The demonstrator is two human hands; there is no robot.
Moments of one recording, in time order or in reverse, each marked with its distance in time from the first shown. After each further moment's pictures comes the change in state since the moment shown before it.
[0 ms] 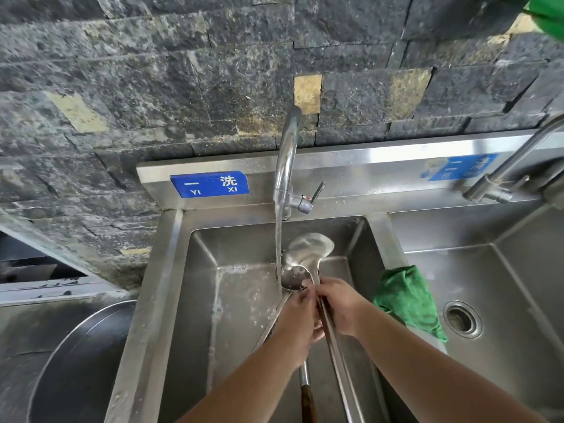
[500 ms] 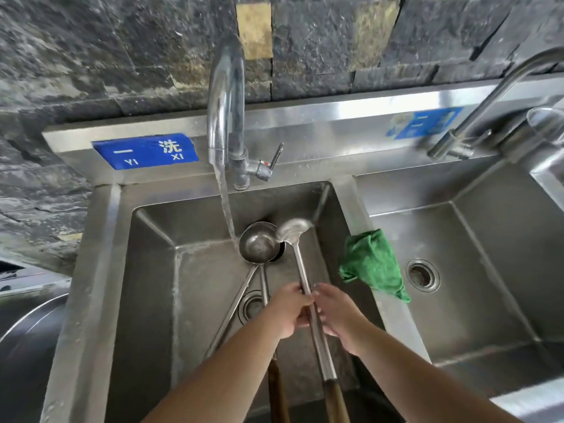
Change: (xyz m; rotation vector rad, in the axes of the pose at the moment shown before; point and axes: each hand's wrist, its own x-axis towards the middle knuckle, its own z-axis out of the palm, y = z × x) left_hand 0.058 -0.046 0.032 0.230 -0.263 -0.200; right_hand -0.022 0.065 -0.068 -0.338 0.393 0.022
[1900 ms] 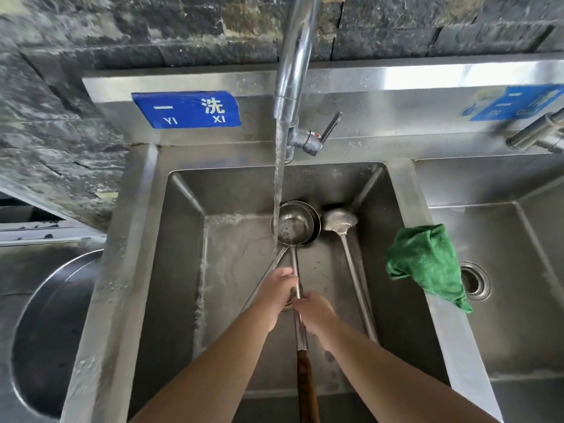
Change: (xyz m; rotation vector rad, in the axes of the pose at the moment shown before) left_hand 0.034 -0.046 -0.087 -0.107 0.331 0.097; right_hand 0.069 0.045 0.102 -0.437 -0.022 0.138
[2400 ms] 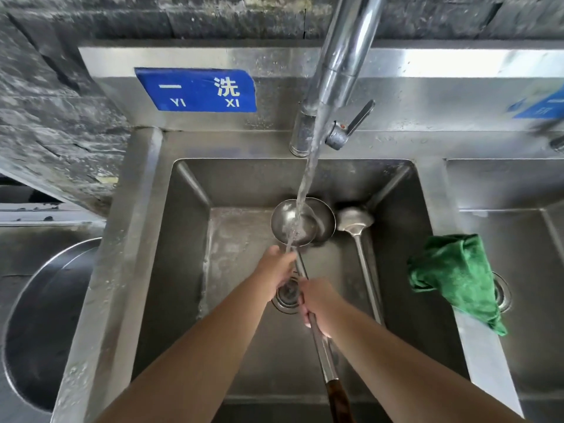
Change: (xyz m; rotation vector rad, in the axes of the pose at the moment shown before) left_hand 0.059 0.029 -0.023 -0.069 0.006 -0.054; right_hand 0.021 -0.042 0.002 0.311 -0.120 0.043
